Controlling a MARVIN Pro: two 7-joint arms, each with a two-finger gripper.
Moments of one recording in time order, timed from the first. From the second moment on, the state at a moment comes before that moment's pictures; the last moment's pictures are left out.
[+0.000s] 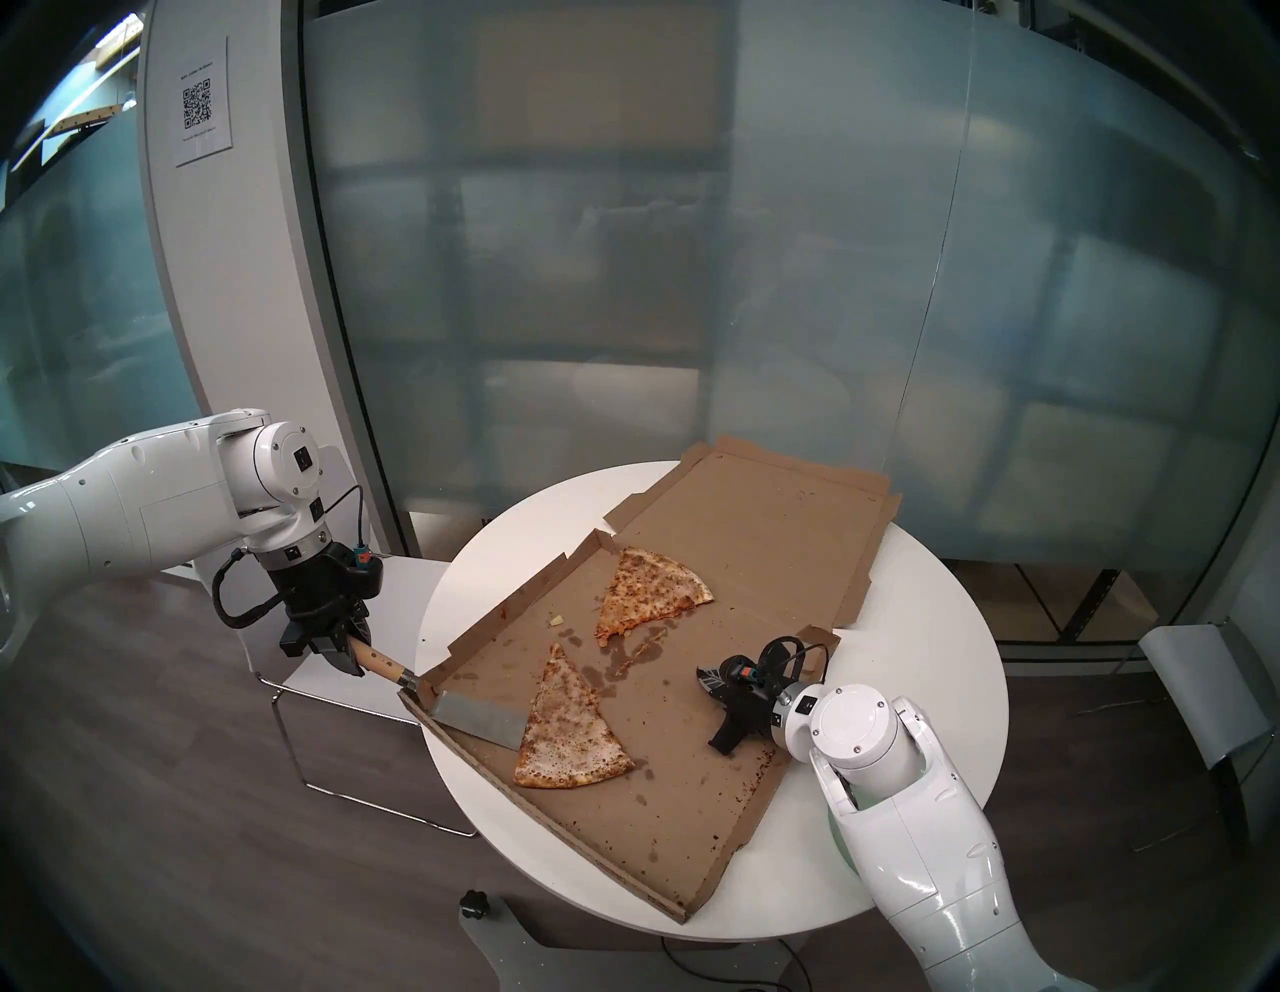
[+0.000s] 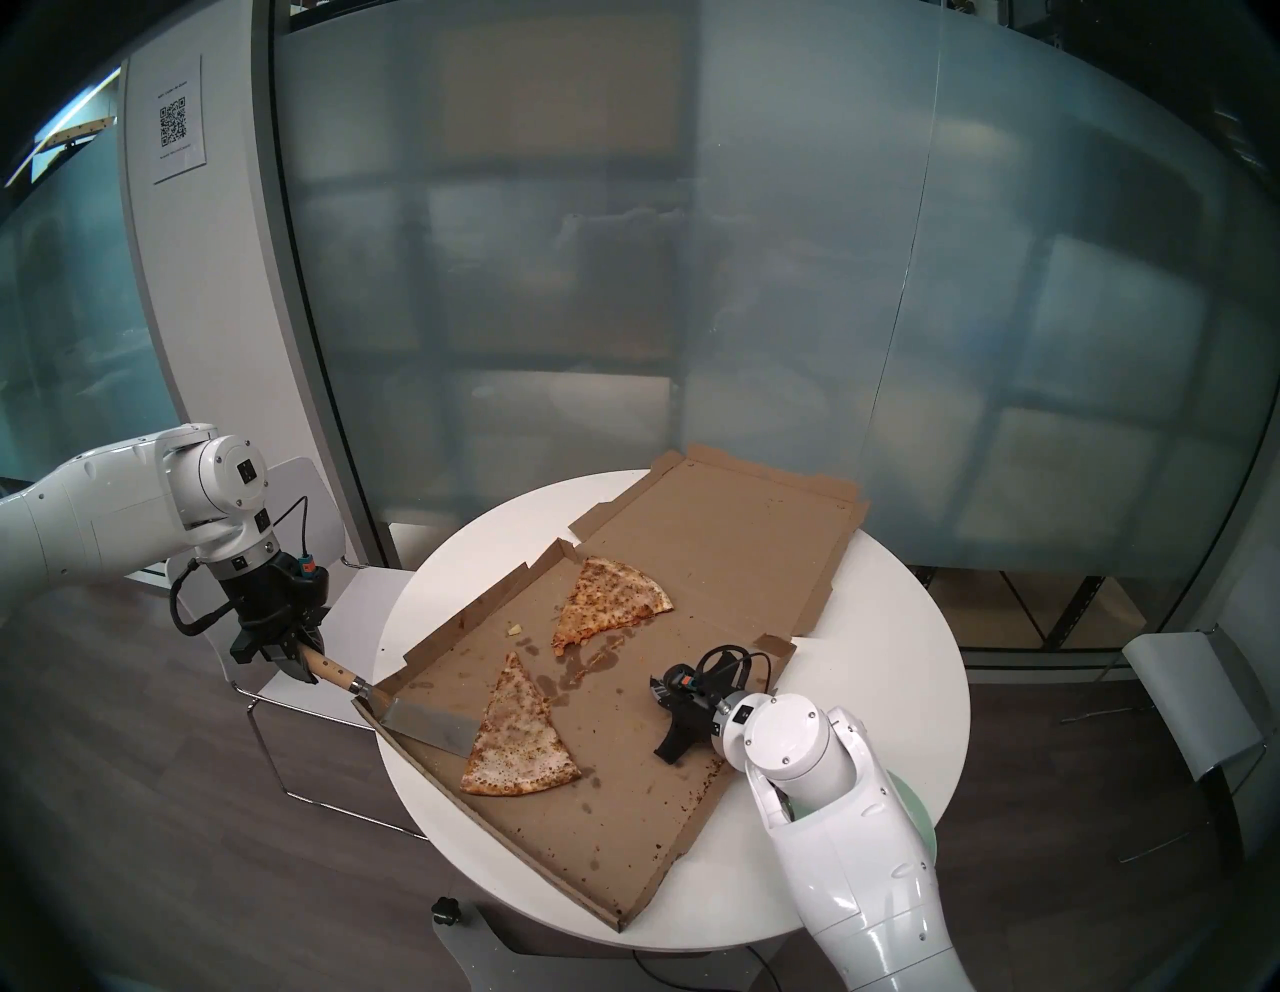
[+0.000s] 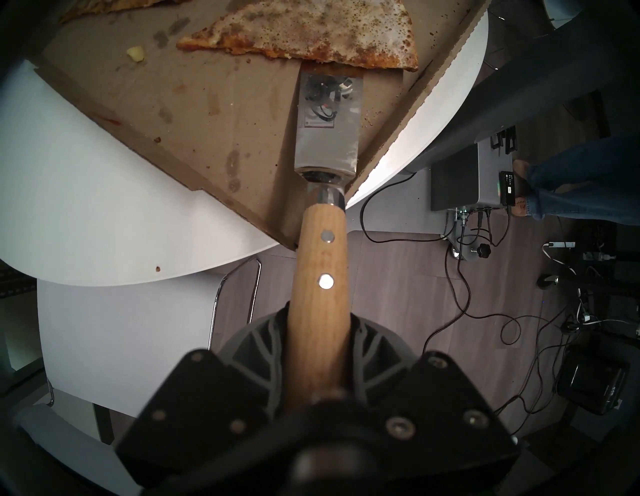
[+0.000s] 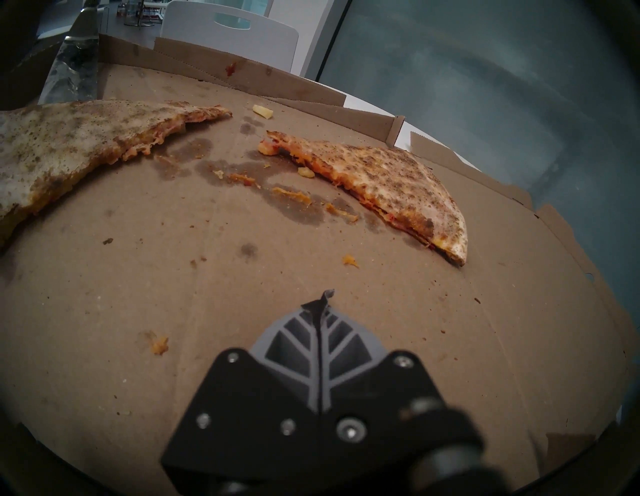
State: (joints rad) left arm 0.12 -0.52 0.18 -1.26 -0.29 0.21 -1.35; right arm -1.62 -1.39 1.41 -1.62 -0.52 0.21 0.65
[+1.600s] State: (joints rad) left arm 0.18 -0.56 0.19 -1.30 -0.33 0.26 -1.25; right arm -1.64 -1.41 1.39 -1.65 -0.53 0.23 0.65
